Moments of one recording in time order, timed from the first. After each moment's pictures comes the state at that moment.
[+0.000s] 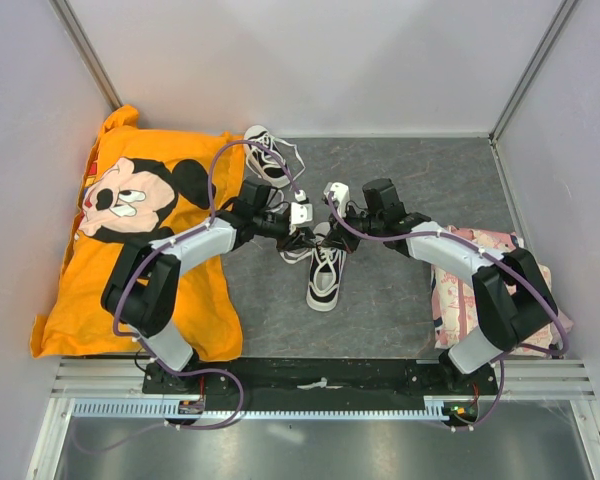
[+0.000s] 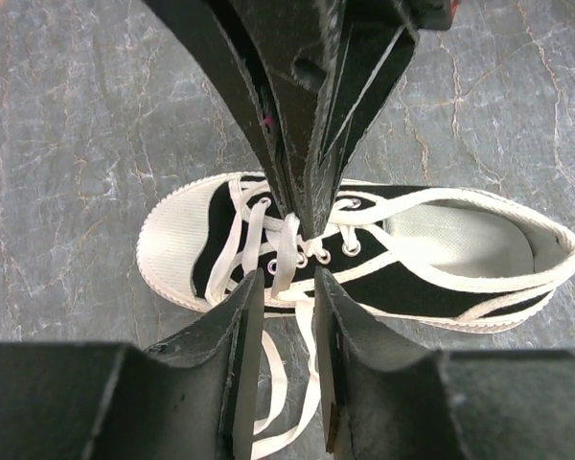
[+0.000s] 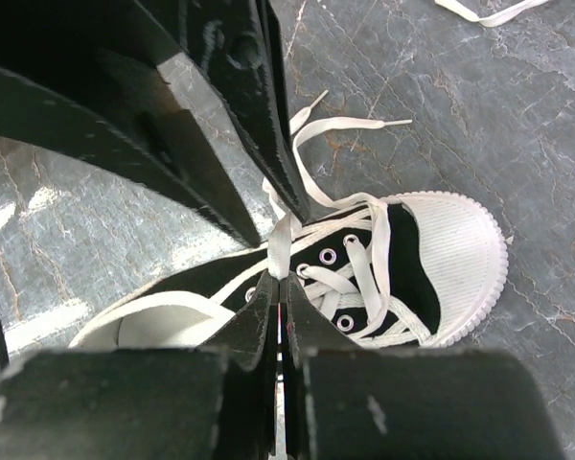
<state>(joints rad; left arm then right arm) -0.49 1.67 1.03 -0.08 0.90 0.73 0.51 1.58 0.99 -0.08 -0.65 -0.25</state>
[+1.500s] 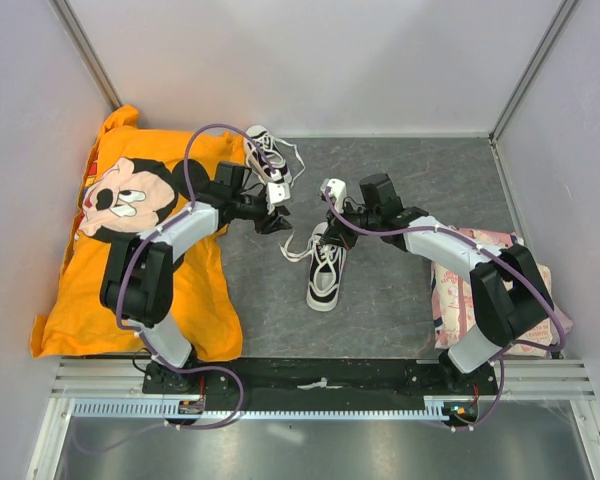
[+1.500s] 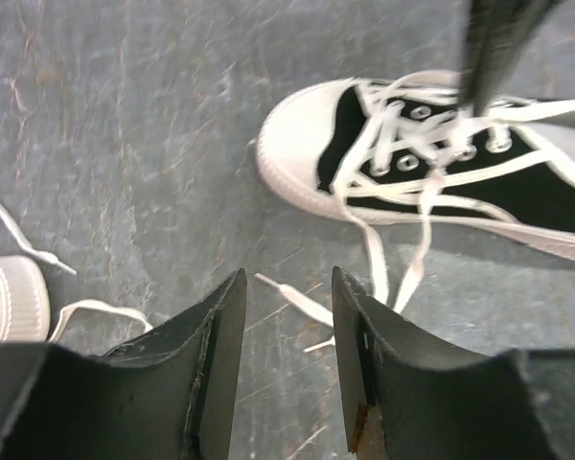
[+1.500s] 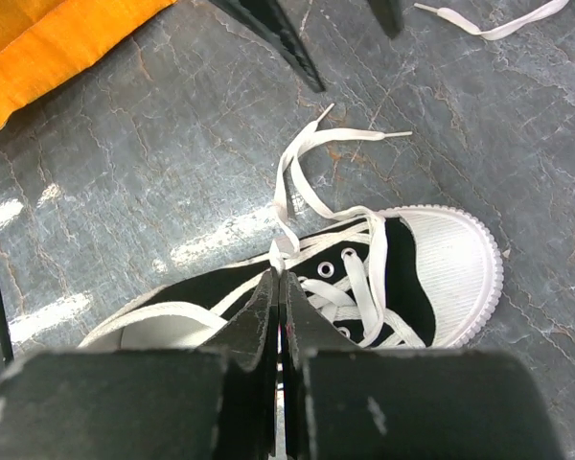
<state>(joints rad) -0.31 1.70 1.12 -0.20 0.88 0.83 0.51 1.61 1.05 -0.13 -0.66 -0.26</state>
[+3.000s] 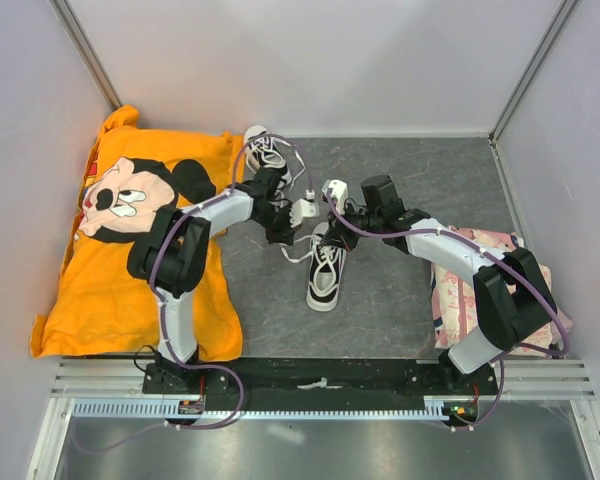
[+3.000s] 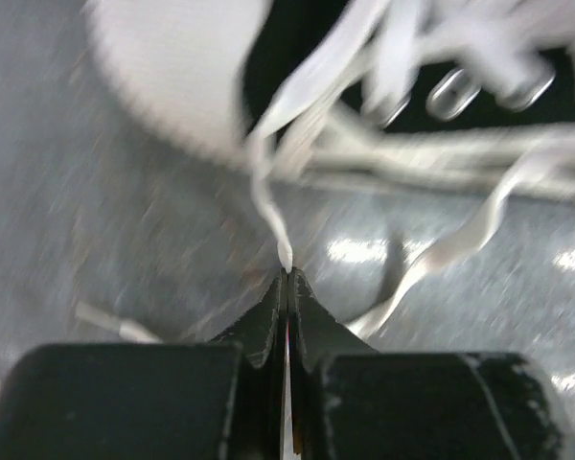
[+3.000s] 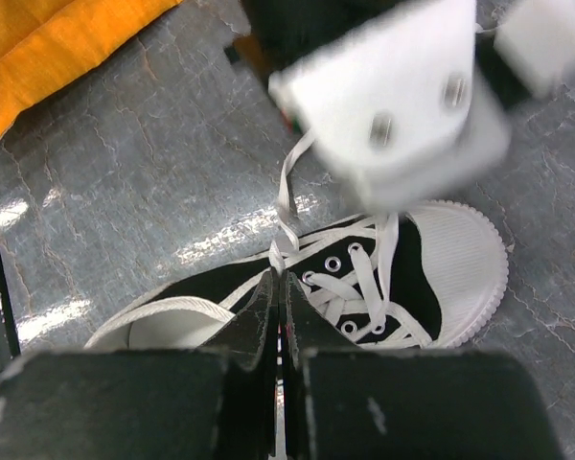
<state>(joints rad) -0.46 2.02 1.38 -0.57 0.56 0.94 0.52 1.58 1.03 -0.13 -0.66 -0.25</state>
